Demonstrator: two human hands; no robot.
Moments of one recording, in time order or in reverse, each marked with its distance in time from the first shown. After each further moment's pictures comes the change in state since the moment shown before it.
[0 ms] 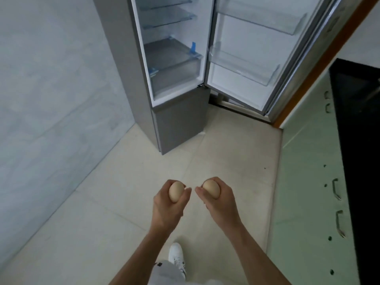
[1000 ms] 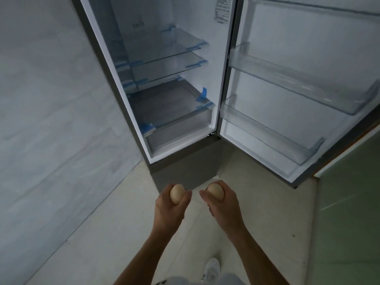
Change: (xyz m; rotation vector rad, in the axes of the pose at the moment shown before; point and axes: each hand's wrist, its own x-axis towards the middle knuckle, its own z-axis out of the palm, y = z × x) left_hand 0.385 0.082 0.121 0.088 0.156 0.005; right_hand 0.428 -0.054 -0.021 0.017 -0.090 -0.049
